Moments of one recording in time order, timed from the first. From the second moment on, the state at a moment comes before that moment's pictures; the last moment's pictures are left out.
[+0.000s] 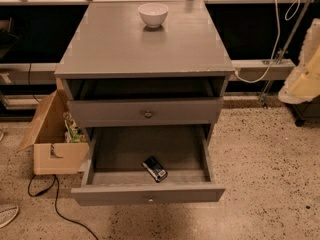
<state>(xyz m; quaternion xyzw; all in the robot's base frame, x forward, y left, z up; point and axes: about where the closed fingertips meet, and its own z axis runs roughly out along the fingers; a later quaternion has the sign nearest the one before) 0.401 -0.167 1.092 -0.61 0.73 -0.13 0.28</state>
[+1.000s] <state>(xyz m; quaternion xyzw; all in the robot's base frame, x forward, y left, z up) 0.407 -0.169 1.063 -0.60 0.74 -0.10 0.29</state>
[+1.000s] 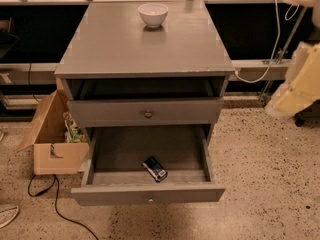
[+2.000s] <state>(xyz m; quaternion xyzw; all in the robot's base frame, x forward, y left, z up) 0.449 -0.192 0.909 -0.49 0.81 0.05 0.33</state>
